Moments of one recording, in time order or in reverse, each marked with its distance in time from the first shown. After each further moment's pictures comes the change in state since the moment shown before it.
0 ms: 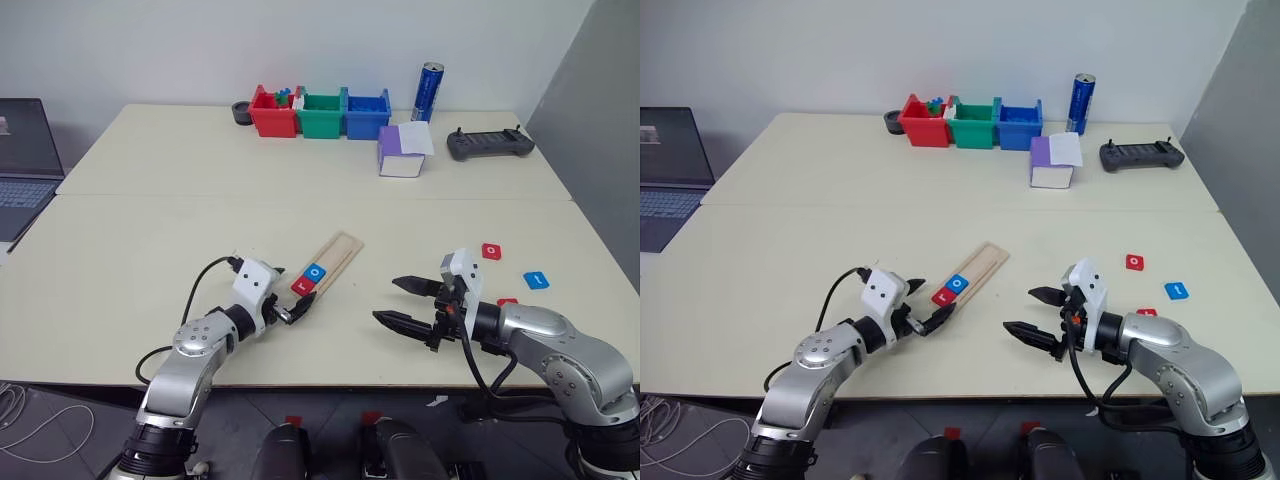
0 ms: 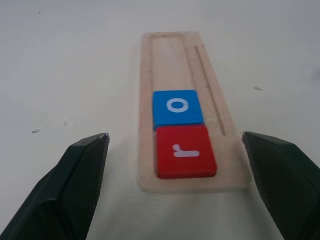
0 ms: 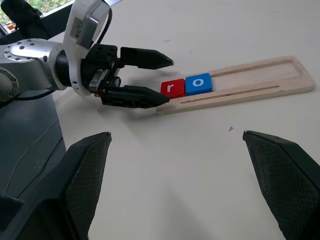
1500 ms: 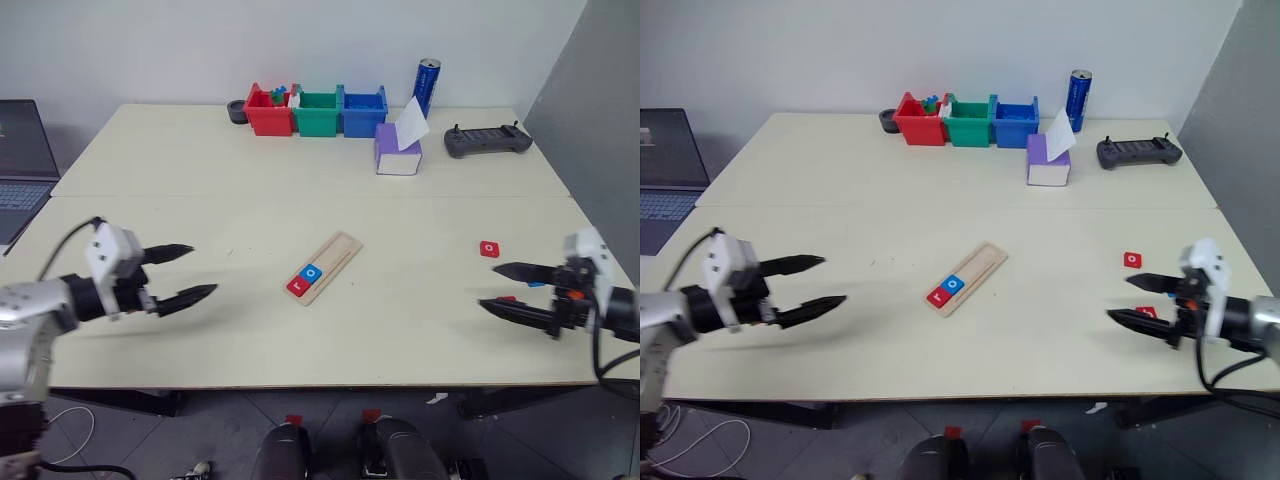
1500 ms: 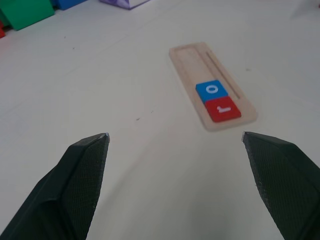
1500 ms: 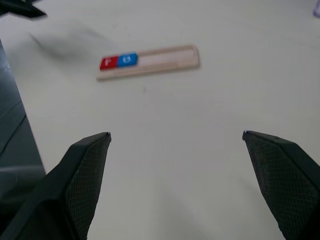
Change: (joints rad) left arm -0.011 0.365 0.324 0.160 -0.234 -0.159 -0.503; right arm -0.010 -0.229 -0.285 0.161 -0.012 -0.068 0.289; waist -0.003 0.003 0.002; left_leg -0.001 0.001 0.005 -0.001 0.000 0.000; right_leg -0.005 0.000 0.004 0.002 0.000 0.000
